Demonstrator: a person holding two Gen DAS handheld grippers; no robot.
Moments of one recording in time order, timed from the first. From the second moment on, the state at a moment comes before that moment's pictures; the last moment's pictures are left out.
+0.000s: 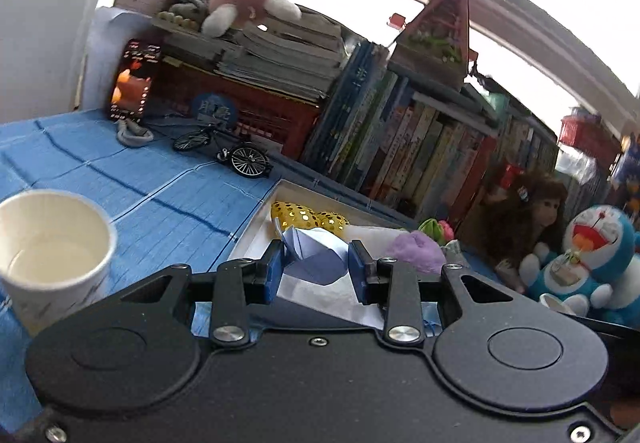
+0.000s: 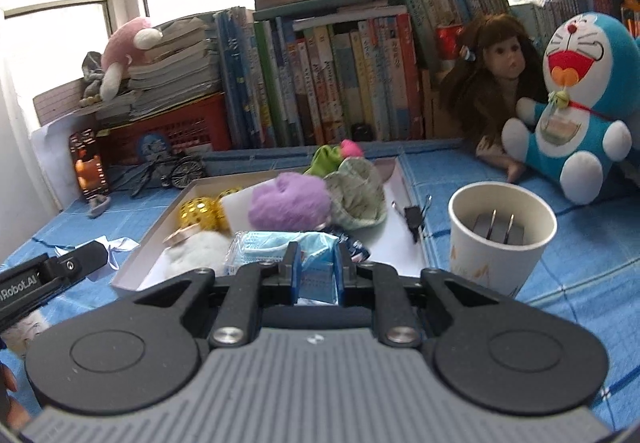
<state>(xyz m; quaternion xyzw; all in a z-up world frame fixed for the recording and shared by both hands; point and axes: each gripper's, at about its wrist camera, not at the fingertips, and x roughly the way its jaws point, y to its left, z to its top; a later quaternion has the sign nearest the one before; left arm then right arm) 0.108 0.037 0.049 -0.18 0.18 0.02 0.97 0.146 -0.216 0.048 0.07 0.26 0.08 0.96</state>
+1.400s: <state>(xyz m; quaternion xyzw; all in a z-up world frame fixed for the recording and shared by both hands) 0.243 0.019 0.017 -0.12 0.31 0.05 0.94 0.228 -0.187 0.013 0.07 0.33 0.06 0.94</state>
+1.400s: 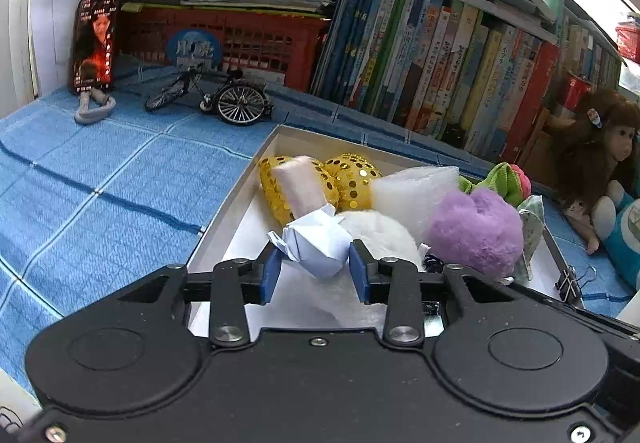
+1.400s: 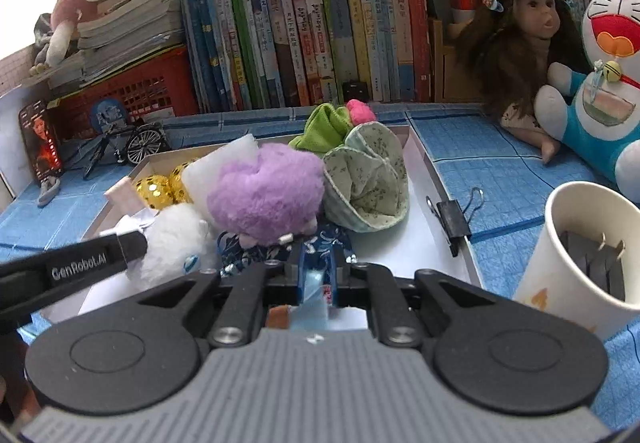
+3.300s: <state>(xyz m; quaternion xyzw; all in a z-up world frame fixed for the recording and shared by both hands) 0.031 0.067 0.024 -0.07 0.24 0.02 0.97 0.162 -0.167 0.034 0.16 0.43 0.23 0.86</state>
